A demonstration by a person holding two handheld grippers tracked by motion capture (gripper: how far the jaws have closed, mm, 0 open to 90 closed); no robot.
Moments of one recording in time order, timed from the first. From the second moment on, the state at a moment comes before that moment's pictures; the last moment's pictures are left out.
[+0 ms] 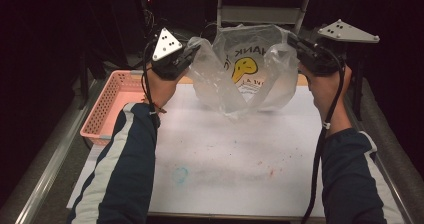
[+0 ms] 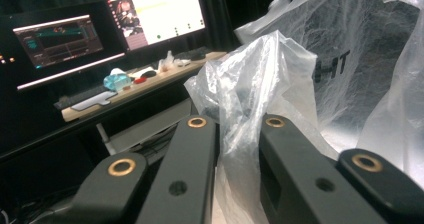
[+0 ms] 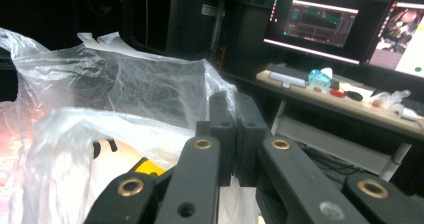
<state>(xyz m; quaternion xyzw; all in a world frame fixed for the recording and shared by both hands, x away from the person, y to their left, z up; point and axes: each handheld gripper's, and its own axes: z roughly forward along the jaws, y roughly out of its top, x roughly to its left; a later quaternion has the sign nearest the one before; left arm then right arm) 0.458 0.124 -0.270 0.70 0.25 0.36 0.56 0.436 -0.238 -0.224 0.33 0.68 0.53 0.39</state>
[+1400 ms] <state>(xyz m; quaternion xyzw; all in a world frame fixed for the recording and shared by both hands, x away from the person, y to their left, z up) 0.491 0.130 -0.260 0.73 0.28 0.43 0.45 0.469 -0.275 -0.237 0.38 0.65 0.49 0.44</state>
